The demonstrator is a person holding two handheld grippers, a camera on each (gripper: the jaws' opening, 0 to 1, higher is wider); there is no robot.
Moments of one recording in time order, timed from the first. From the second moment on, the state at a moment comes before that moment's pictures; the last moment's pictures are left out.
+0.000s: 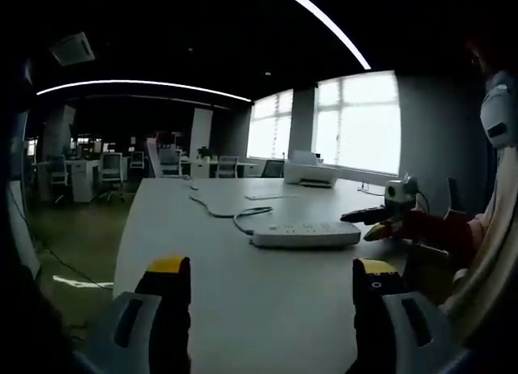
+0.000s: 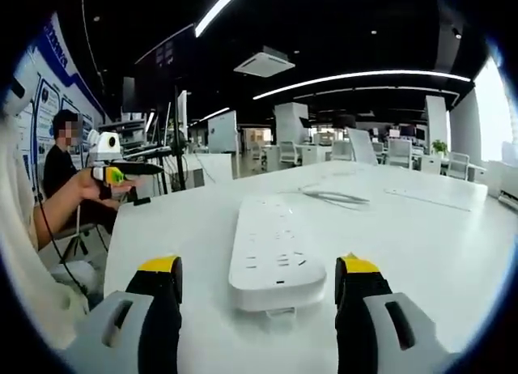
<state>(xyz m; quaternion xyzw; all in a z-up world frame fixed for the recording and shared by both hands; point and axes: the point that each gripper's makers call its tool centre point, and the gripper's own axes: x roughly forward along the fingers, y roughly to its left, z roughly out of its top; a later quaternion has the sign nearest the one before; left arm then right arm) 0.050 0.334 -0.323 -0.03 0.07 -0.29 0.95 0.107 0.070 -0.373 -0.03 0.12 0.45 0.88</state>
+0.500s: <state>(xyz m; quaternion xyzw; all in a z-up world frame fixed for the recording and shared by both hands) 0.047 0.342 -0.318 -0.03 0.07 -0.29 0.96 0.118 0.078 -0.384 -0.06 0.13 0.45 0.88</state>
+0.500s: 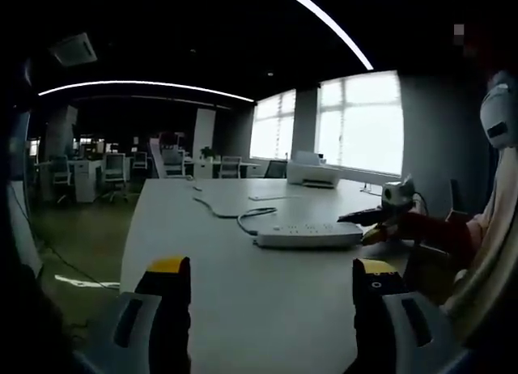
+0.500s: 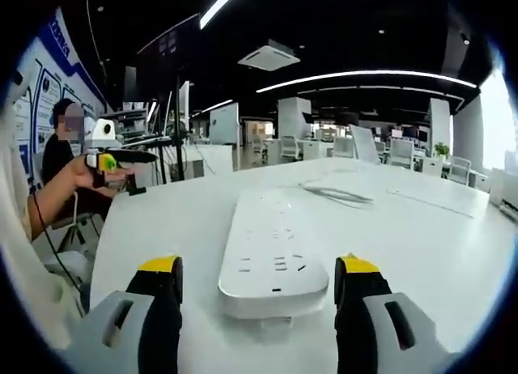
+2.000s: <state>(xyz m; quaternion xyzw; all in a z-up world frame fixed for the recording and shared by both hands) 0.044 0.349 -0.314 -0.05 0.06 -0.28 0.96 0.125 0.073 -0.391 -0.07 0.14 0.43 0.89</state>
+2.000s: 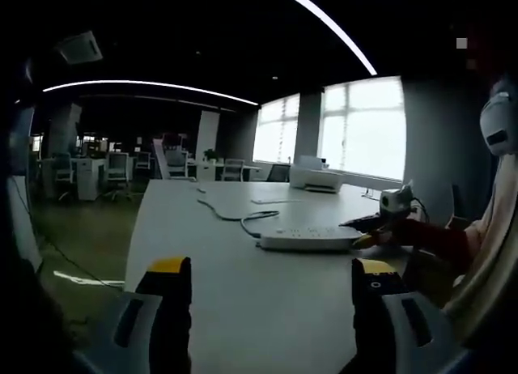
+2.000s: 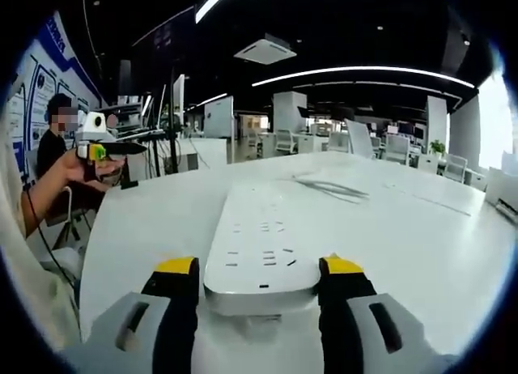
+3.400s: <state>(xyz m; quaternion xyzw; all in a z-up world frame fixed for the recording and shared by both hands) 0.066 0.312 -0.297 -0.08 0.06 -0.29 0.95 0.132 0.067 -0.393 -0.03 0.17 0.42 0.89</state>
